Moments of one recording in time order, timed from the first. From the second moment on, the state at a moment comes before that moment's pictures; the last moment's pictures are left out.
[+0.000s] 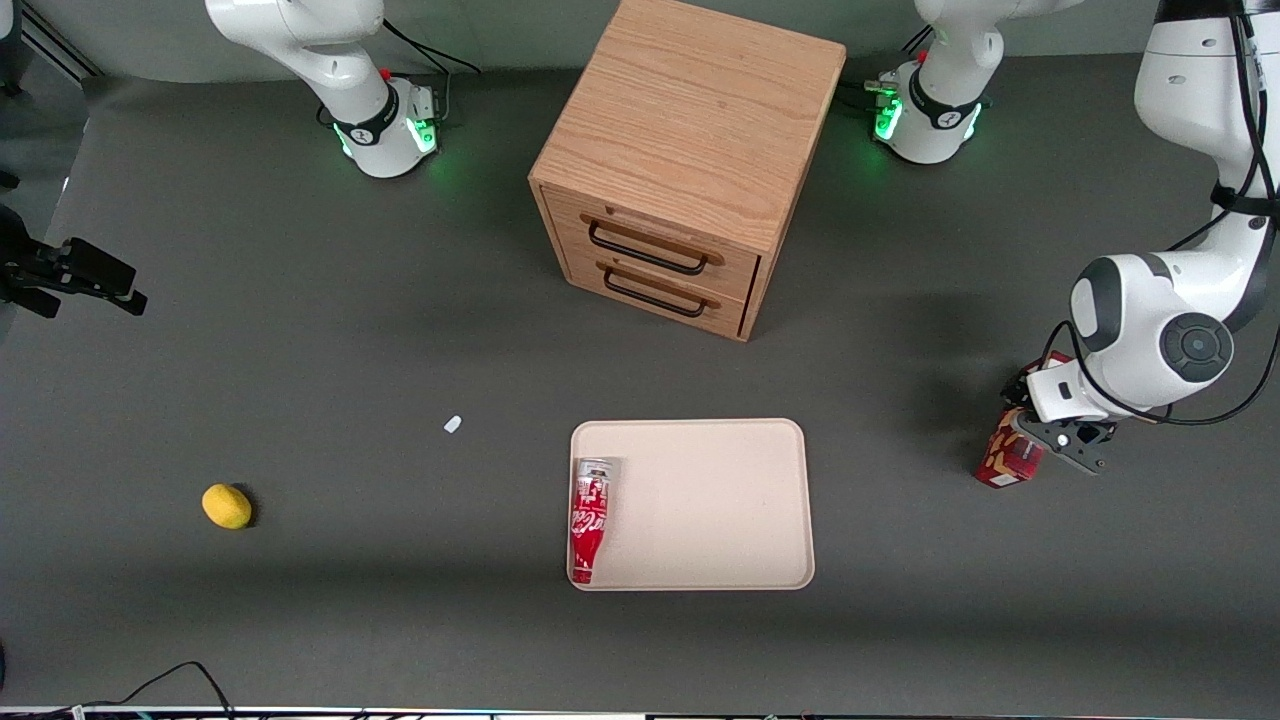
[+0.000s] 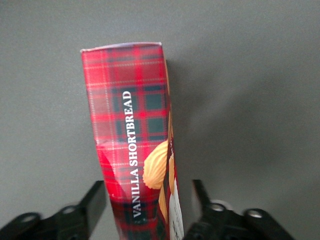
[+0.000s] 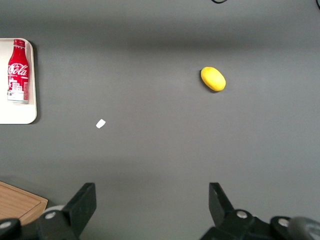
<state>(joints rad) 0.12 0.42 -0.03 -2.03 0.10 2.43 0.65</state>
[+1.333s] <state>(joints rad) 0.07 0.27 -0.11 -1.51 0.00 1.69 0.18</state>
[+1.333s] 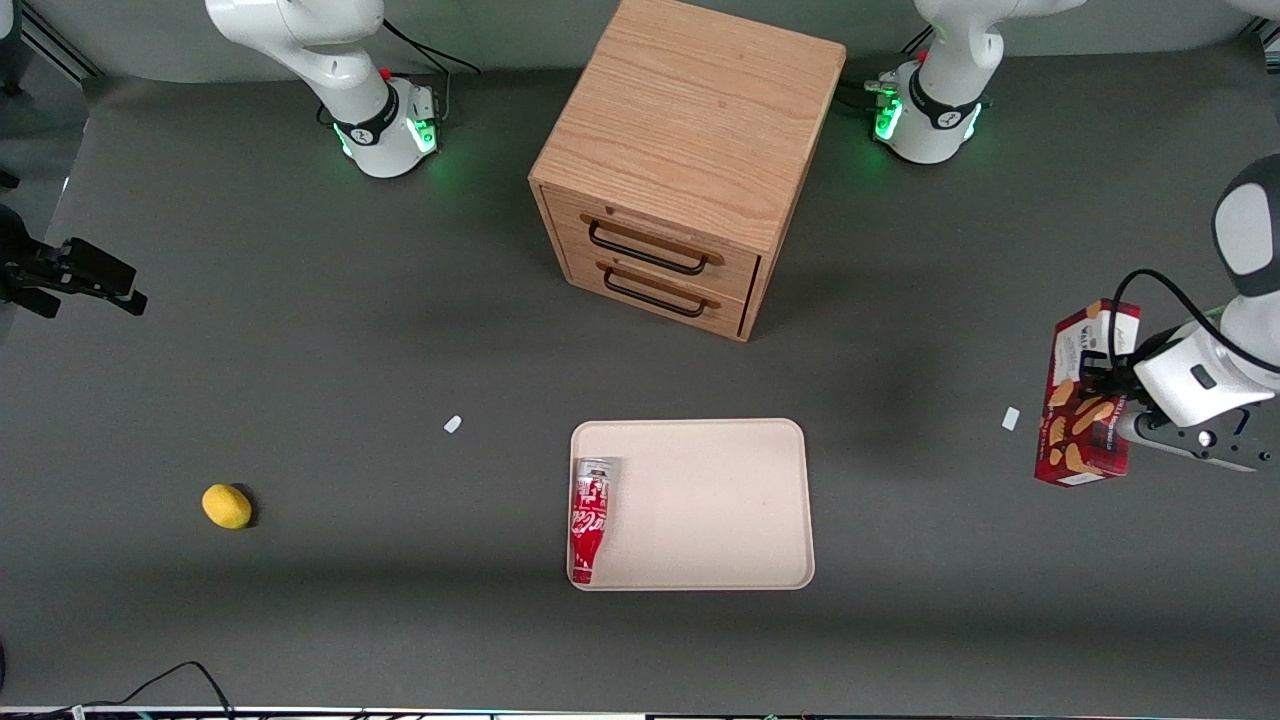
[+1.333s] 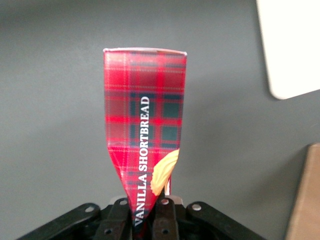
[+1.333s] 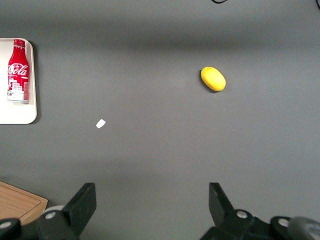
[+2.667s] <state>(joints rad) -0.26 0.86 -0.24 -1.22 0.12 2.06 -0.51</state>
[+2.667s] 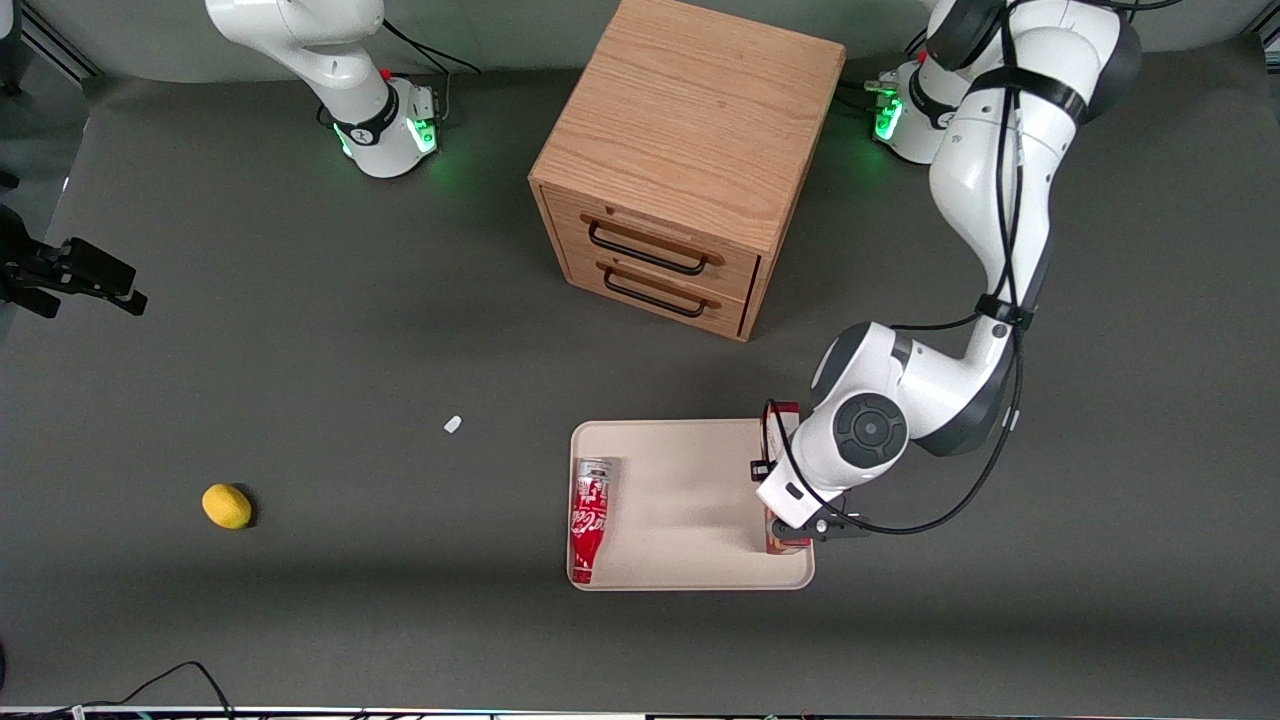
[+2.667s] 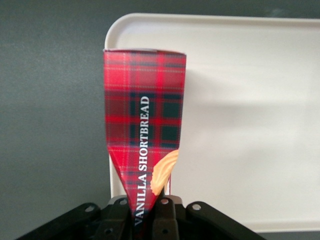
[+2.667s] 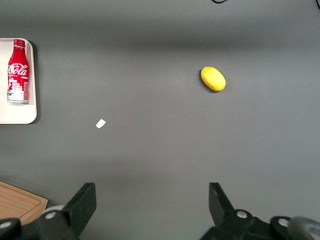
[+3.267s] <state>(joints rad) -0.27 0.89 -0.21 -1.22 0.14 2.11 -0.51</state>
